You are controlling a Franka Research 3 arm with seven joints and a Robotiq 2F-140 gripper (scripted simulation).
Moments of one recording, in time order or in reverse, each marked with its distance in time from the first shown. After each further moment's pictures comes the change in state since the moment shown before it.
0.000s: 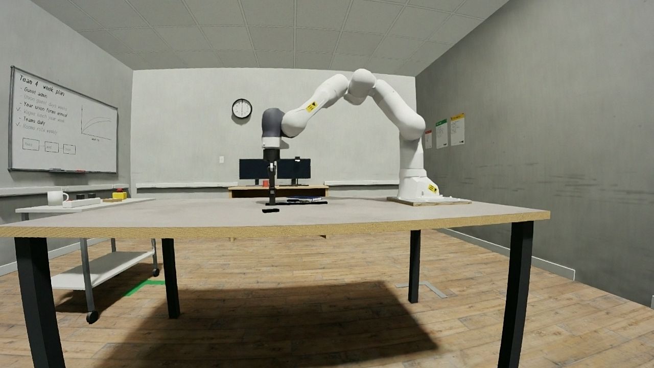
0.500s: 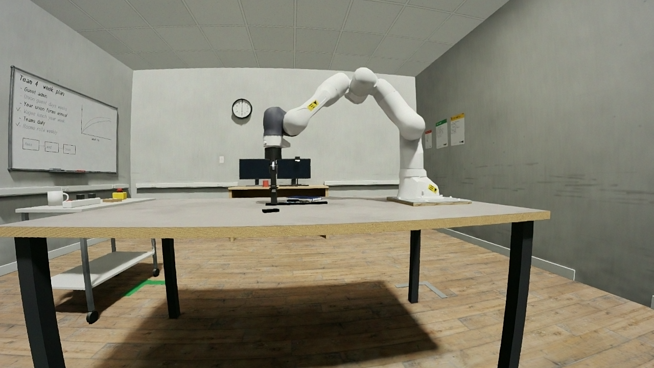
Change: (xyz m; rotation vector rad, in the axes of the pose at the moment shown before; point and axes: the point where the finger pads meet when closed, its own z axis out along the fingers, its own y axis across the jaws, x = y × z) arm 0.007 -0.001 -0.006 0.001 0.002 0.004
